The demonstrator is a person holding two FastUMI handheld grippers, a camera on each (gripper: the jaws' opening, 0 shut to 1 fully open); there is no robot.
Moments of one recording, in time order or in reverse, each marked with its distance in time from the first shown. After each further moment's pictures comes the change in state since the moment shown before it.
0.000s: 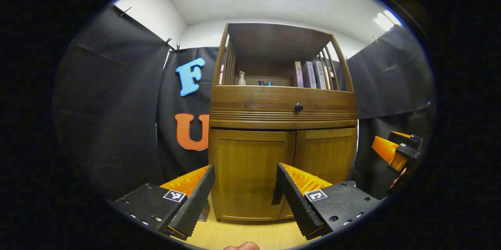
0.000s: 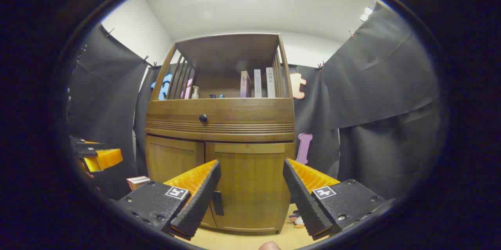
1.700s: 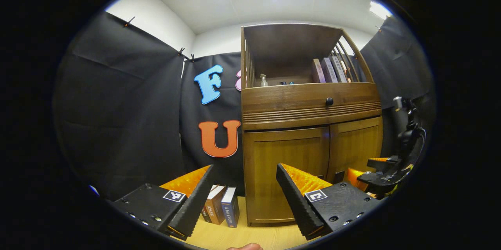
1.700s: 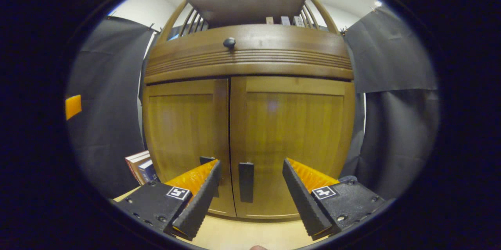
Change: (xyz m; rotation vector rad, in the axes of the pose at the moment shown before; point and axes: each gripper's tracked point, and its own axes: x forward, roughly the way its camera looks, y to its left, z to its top) left arm -0.003 0.079 -0.007 0.110 -0.031 0.135; right arm 0.100 0.095 -0.153 -0.004 0.320 0.076
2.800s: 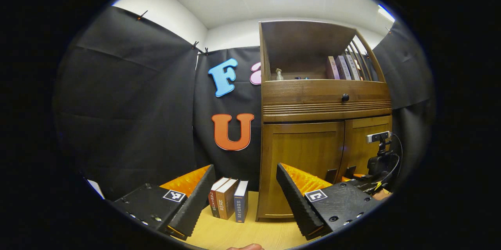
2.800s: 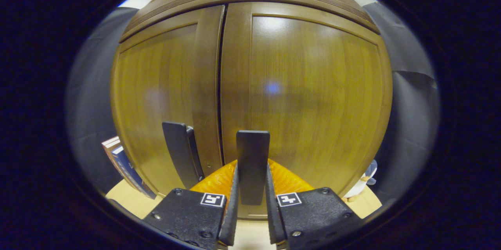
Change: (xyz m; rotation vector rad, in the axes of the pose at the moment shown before) left arm -0.009 0.035 -0.016 -0.039 0.044 0.064; right arm 0.094 0.002 -0.081 0.004 0.126 -0.063
